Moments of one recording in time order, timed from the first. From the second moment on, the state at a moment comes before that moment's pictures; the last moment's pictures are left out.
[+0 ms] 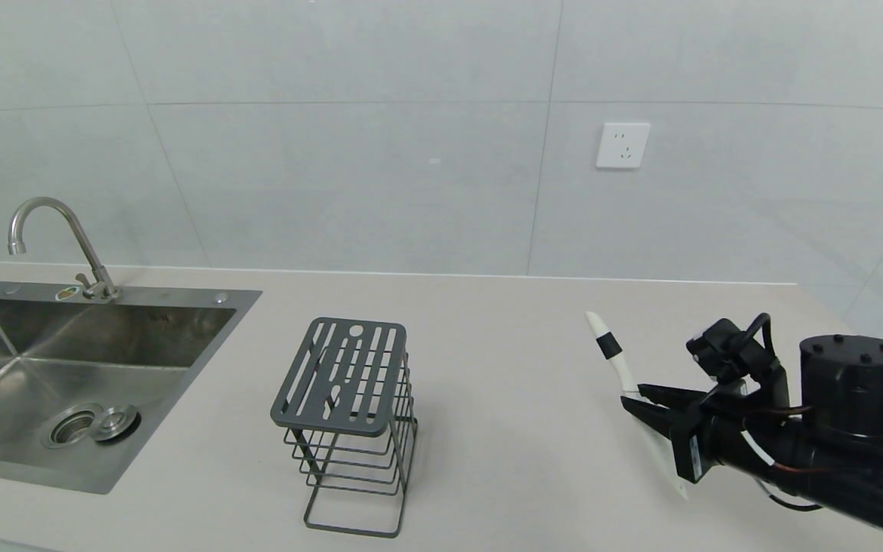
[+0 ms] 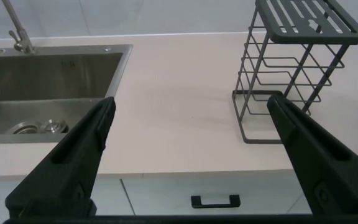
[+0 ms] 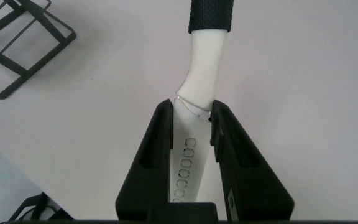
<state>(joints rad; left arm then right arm) 0.00 0.00 0.00 0.00 -0.09 0.02 0.38 1.72 -0.25 -0.99 0.18 -0.12</state>
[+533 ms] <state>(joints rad) 0.00 0.00 0.00 -0.02 -0.11 0.07 0.35 1.72 -0.24 -1.14 0.42 -0.30</state>
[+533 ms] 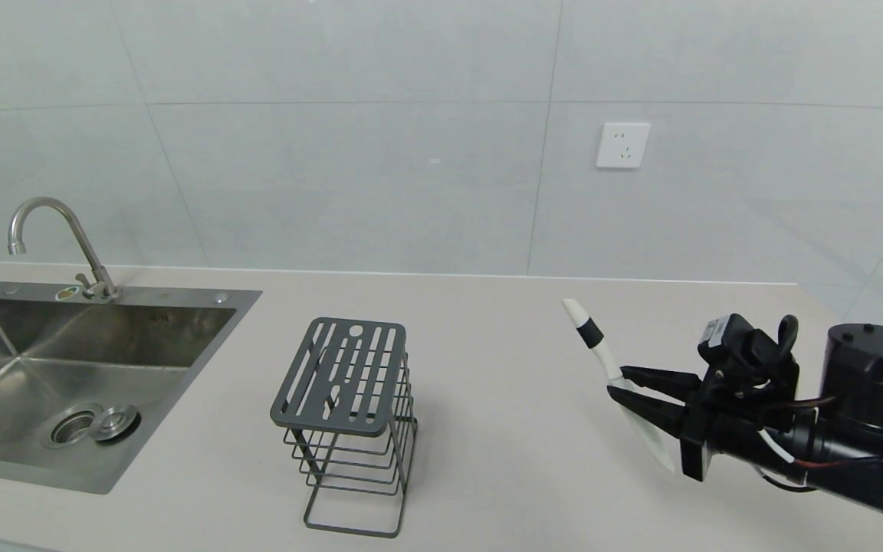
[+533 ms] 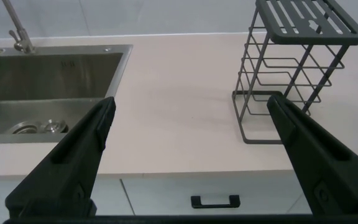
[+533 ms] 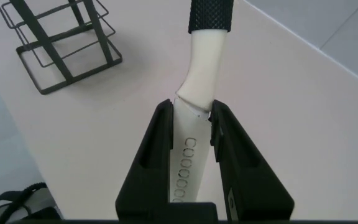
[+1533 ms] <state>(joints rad) -0.17 0.17 -0.26 -0.05 -0.27 -0.01 0.36 1.69 -0.17 -1.27 0.54 -0.37</state>
